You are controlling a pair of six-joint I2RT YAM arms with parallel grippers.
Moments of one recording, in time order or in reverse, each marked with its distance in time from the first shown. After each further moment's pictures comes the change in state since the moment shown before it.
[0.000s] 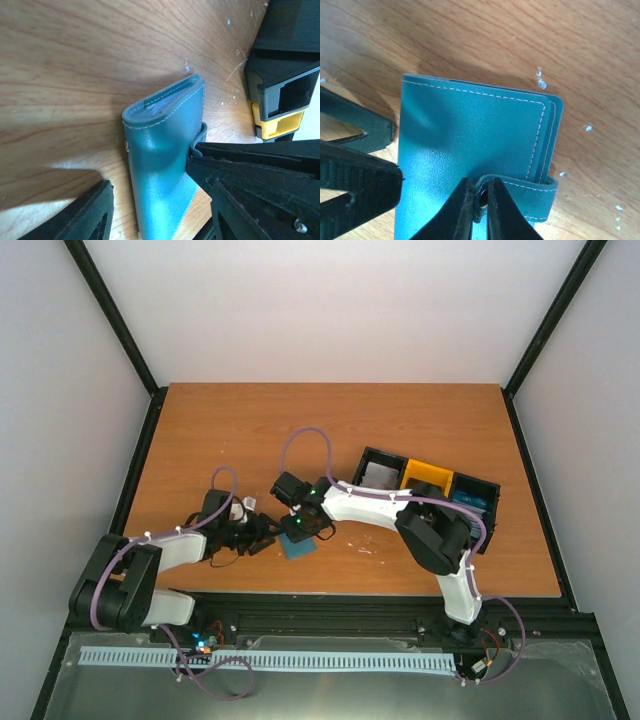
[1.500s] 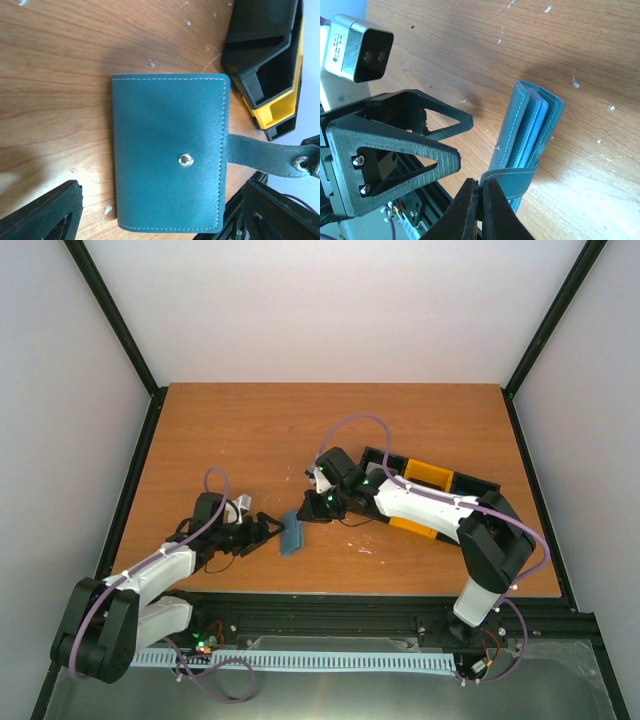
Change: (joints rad) left arm -0.010 -0.250 -0.027 -0.138 -0.053 0.095; right arm -0.175 -0.339 -0.294 0.306 -0.409 0.205
